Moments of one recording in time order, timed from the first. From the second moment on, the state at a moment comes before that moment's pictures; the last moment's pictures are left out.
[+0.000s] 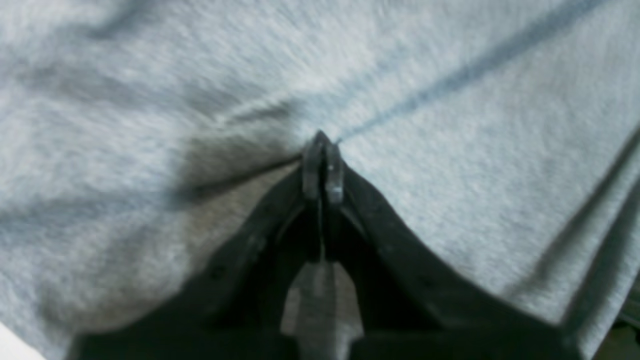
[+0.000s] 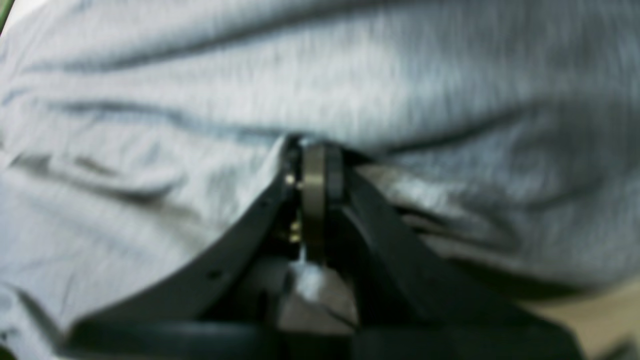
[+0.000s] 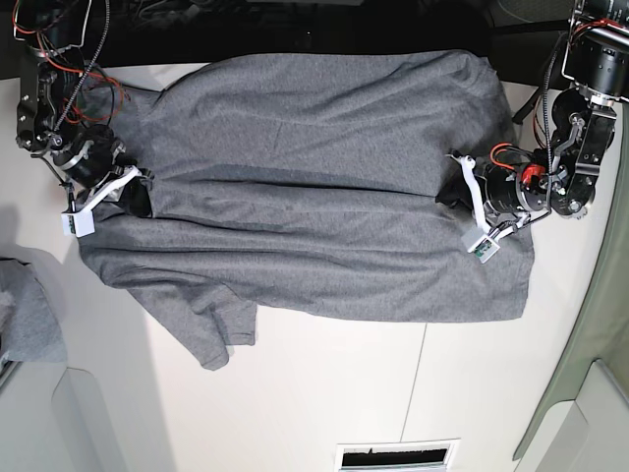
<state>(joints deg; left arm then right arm) -3.3 -28.6 11.0 69.6 -24.5 -33.1 36.3 1.9 15.2 12.5 56.1 26.0 34.2 -25.0</state>
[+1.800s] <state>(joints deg) 1.0 -39.1 15.9 75.3 -22.0 -28.1 34.8 10.3 19.2 14.2 41.6 22.9 35.4 -19.2</state>
